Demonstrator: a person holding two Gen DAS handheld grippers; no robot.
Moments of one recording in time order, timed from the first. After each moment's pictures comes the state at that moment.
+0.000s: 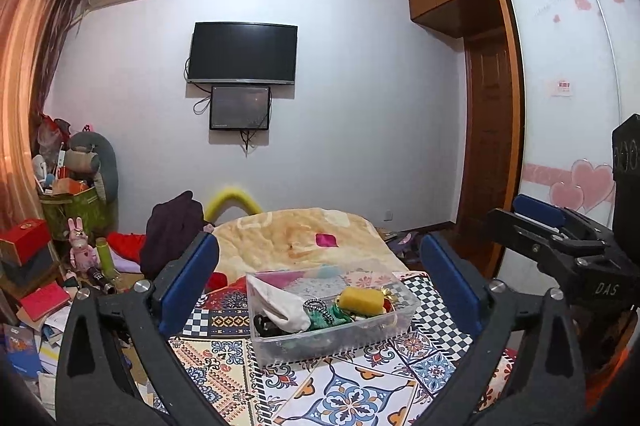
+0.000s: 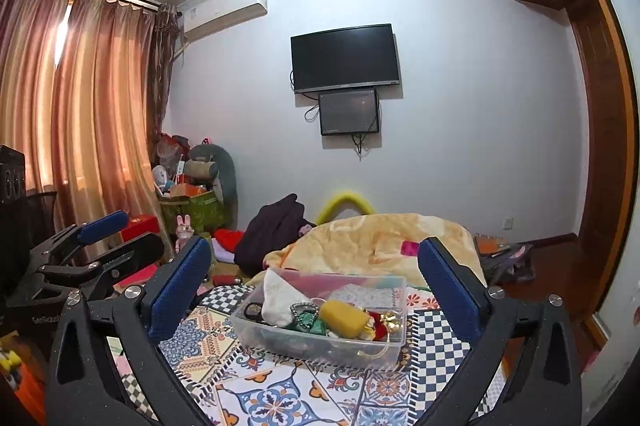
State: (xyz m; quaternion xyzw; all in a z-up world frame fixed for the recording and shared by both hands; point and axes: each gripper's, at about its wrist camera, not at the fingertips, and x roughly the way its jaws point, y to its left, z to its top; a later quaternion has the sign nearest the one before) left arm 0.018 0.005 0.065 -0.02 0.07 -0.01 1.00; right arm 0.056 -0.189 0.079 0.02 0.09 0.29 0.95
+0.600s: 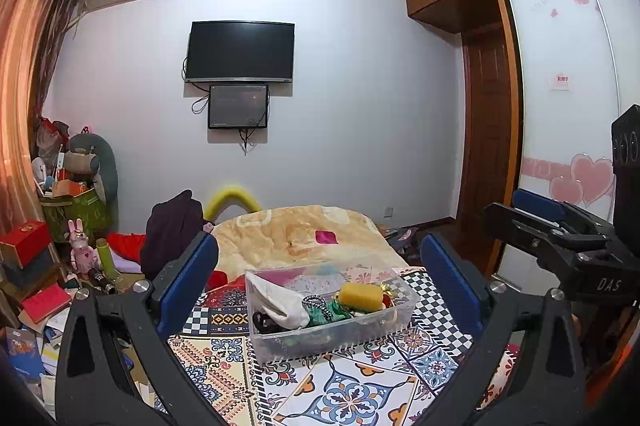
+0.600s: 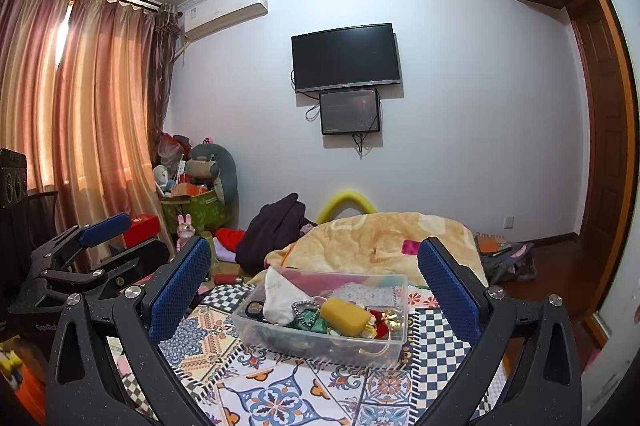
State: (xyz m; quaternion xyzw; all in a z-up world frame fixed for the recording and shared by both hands) left arm 0.018 -0.001 0.062 -0.01 0.08 -0.01 1.00; right arm 0.052 -0.194 0.078 0.02 0.09 0.29 0.95
